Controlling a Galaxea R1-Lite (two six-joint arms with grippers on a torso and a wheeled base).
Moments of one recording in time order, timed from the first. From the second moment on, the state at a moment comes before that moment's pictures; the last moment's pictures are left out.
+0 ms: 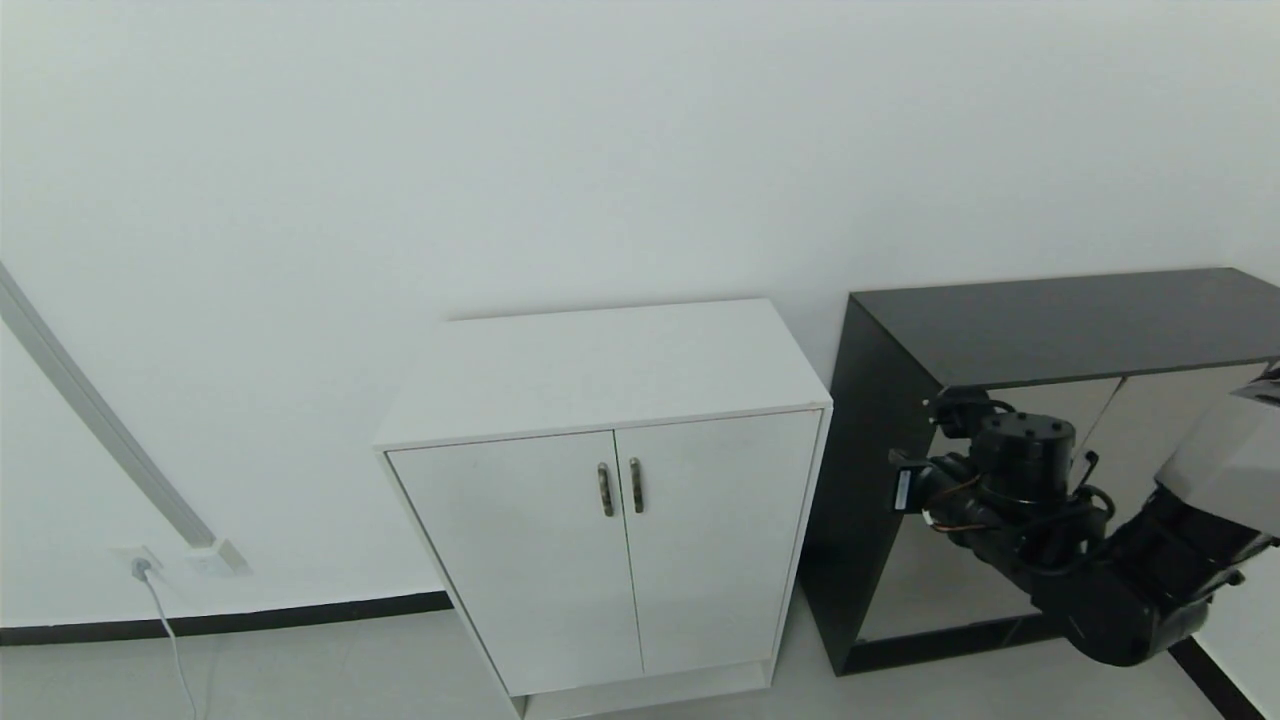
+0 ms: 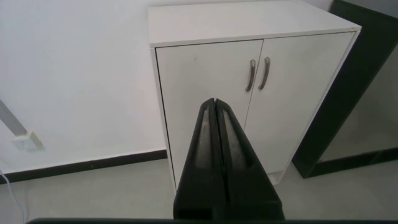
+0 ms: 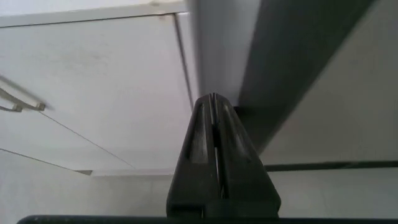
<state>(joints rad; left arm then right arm) 0.00 0.00 0.00 0.00 -0.02 0.00 0.35 2.08 -0.67 -1.18 -0.21 0.12</state>
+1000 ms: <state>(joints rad) 0.00 0.00 0.00 0.00 -0.02 0.00 0.25 1.50 -0.11 -1.20 -0.20 0.05</state>
